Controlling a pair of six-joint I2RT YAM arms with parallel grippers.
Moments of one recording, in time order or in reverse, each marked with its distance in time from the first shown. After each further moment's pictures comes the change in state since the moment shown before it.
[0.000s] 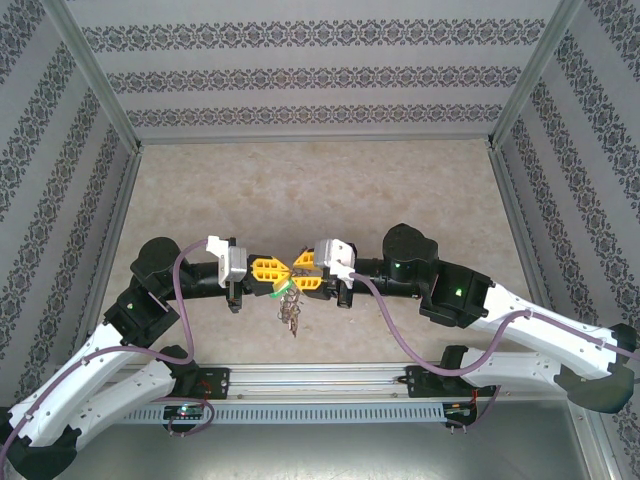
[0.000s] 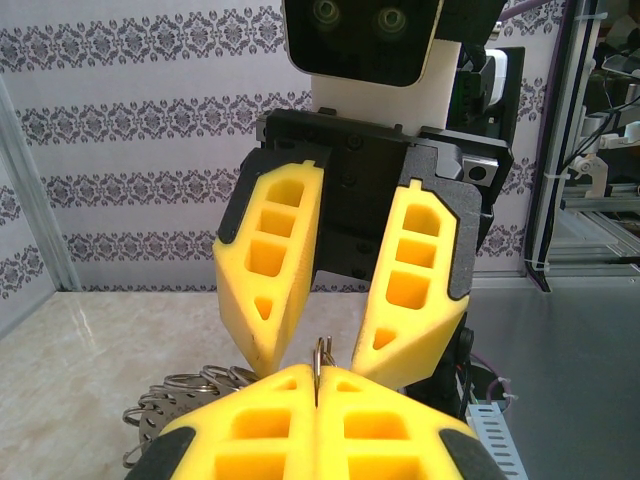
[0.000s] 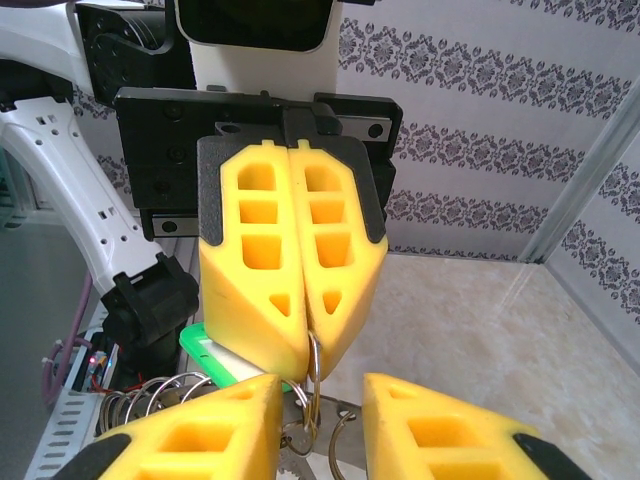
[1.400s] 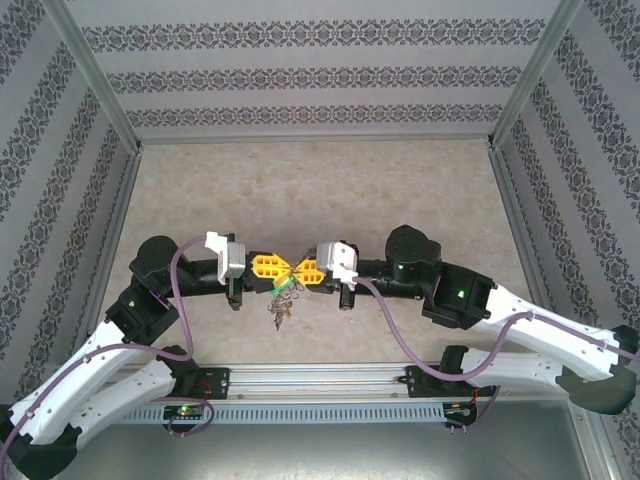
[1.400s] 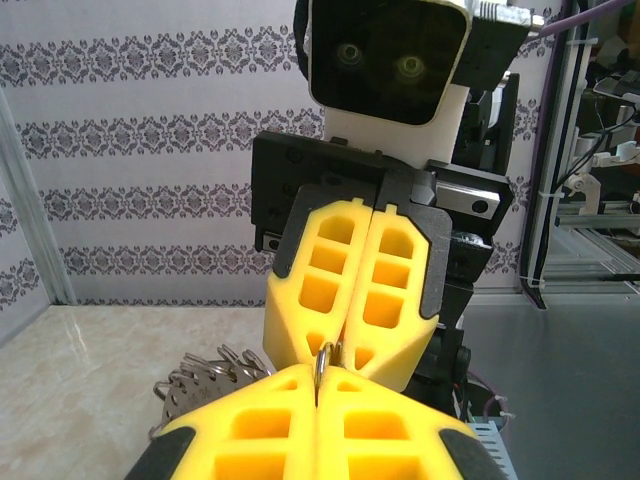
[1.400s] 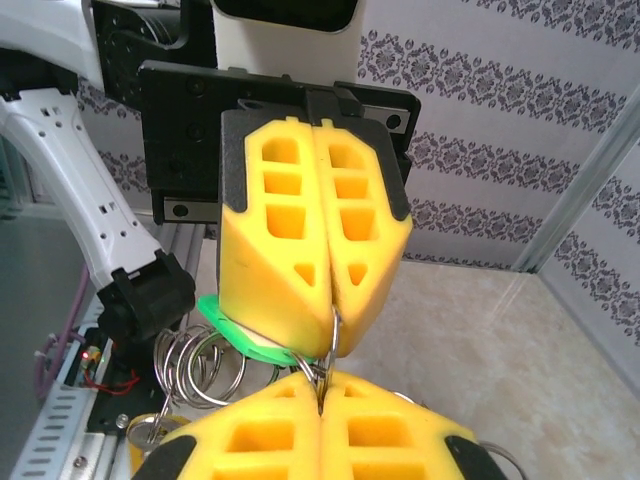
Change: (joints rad) left arm 0.001 0.019 0.005 0.053 0.010 -0.042; right arm 0.000 -0.015 -0.014 0.009 -0.003 -0.034
